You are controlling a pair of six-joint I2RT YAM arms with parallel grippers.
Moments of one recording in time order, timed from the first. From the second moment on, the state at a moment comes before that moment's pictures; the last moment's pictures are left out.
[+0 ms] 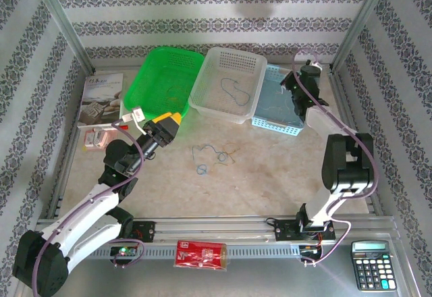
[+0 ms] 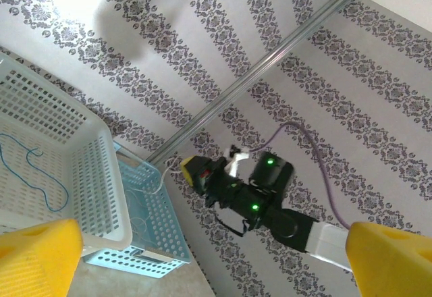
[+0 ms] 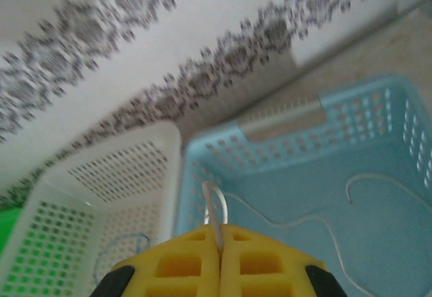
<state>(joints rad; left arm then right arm) -0.42 0.82 0.42 0.63 0.23 -0.92 0.01 1.71 1.14 0.16 0.00 0.61</state>
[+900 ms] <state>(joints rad) -0.42 0.90 0.51 -0.05 0.11 -0.68 0.27 1.44 1.03 0.03 -0.18 0.55</state>
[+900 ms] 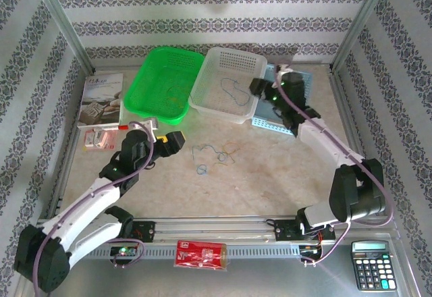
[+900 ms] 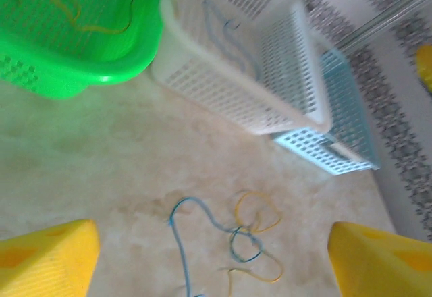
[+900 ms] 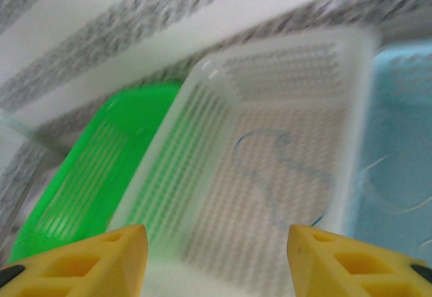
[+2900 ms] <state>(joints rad) -0.59 1.45 0.64 -0.01 0.05 -0.63 0.69 1.61 0.66 0.19 -0.17 0.58</state>
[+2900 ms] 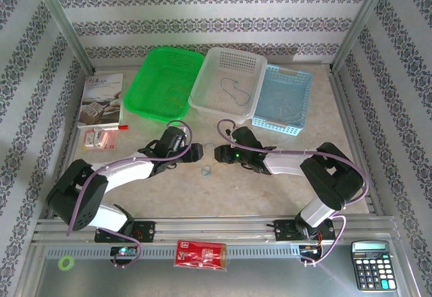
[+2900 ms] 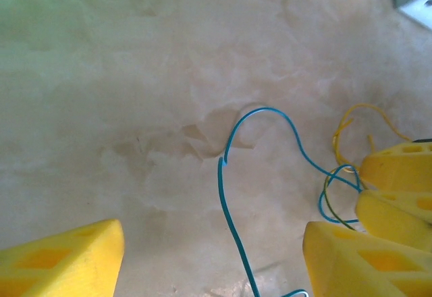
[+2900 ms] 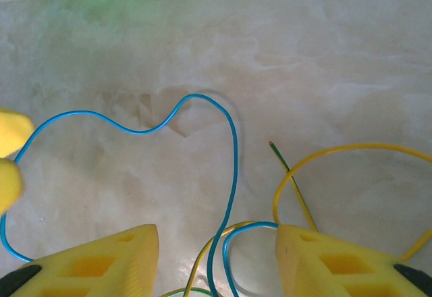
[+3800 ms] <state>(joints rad) -0.60 1.14 0.83 -0.15 0.08 -0.59 0.62 1.52 0.63 0.19 -0.18 0.58</state>
